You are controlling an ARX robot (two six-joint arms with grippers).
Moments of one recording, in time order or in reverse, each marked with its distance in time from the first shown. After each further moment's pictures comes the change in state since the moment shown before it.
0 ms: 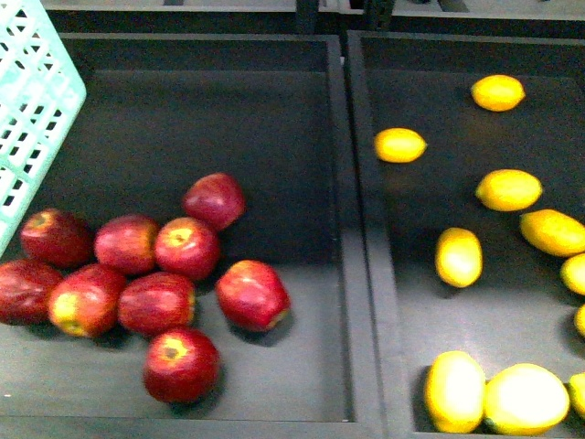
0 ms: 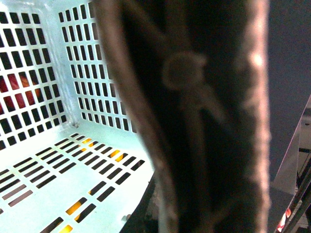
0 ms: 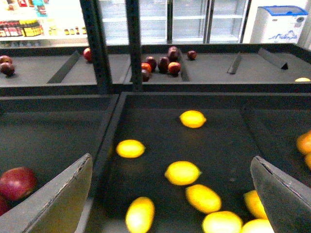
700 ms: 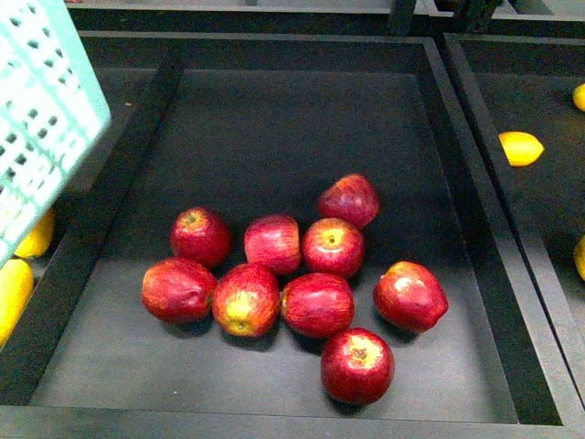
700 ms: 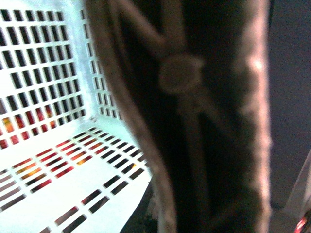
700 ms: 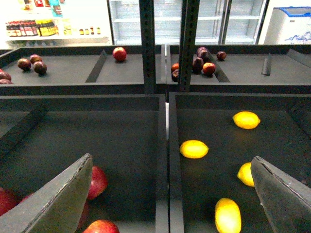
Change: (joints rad) left arm -0.041 0.063 0.075 -0.159 0.061 0.266; right arm -0.001 0.000 0.000 0.000 -0.001 0.000
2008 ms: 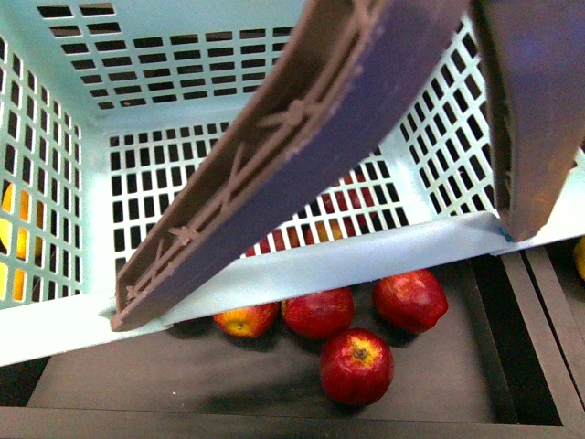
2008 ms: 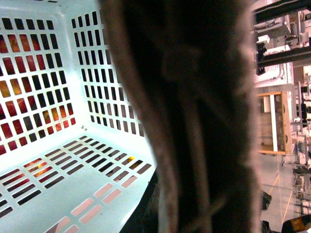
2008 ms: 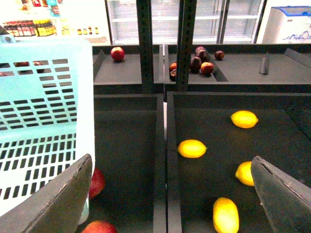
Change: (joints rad) left arm -1.067 0.664 0.301 0.264 -0.317 0.179; right arm 0.000 0.000 0.000 0.000 0.001 0.000
